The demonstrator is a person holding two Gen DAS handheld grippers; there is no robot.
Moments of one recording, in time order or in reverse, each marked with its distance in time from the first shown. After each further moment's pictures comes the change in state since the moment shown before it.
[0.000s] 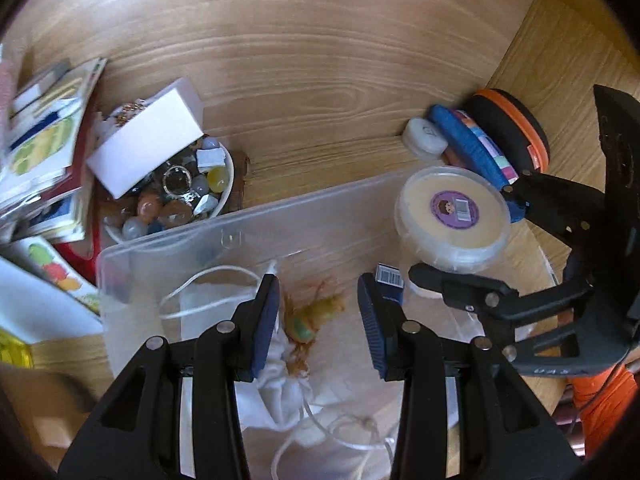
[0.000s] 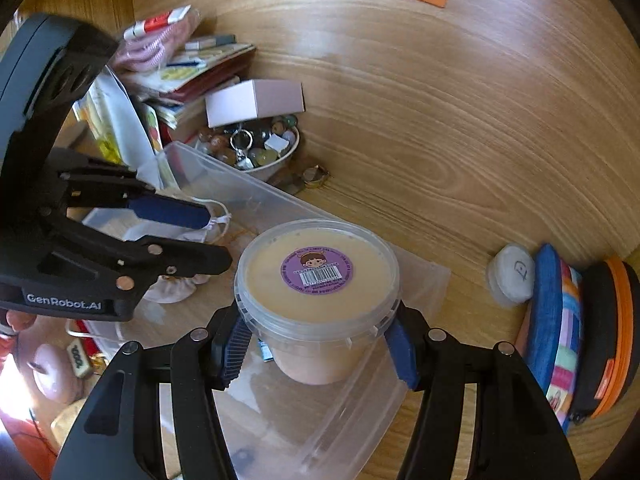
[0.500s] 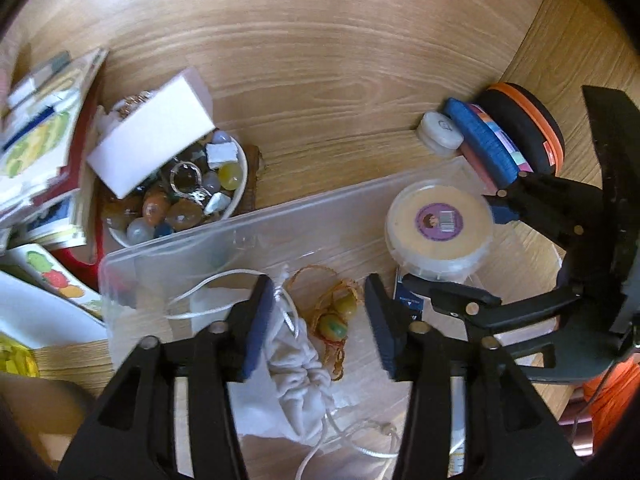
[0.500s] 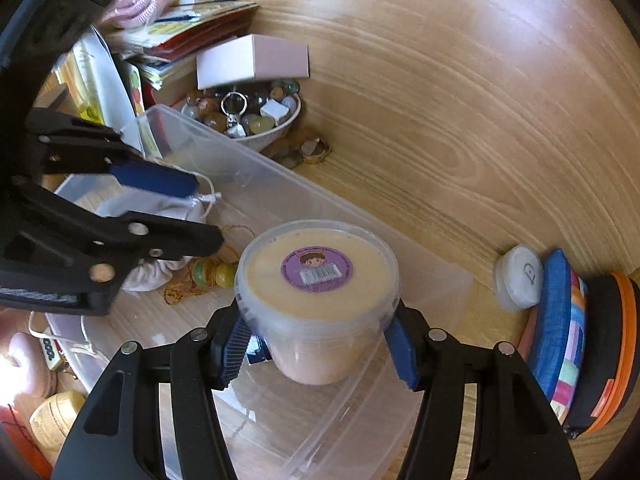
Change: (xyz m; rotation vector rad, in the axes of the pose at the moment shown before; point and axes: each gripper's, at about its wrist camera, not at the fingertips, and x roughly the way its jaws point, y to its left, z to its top) left arm 0.001 0.010 -0.002 0.002 0.017 0.039; right arm 0.026 0.007 0.002 -0.050 0.088 -0.047
